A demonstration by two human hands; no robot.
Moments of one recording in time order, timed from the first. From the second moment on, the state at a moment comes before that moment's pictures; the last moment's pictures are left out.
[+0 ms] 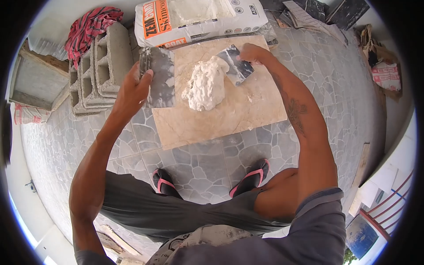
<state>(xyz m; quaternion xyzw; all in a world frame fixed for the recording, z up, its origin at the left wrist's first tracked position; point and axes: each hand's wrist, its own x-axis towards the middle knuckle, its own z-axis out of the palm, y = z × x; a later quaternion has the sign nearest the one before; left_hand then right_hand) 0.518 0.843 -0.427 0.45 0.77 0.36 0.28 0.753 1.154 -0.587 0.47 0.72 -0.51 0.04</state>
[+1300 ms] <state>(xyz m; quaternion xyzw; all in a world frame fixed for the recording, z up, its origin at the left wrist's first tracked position) 0.651 0.694 -0.308 0.11 0.84 0.53 0.06 0.600 1.117 -0.517 -0.12 0.93 -0.18 0.29</state>
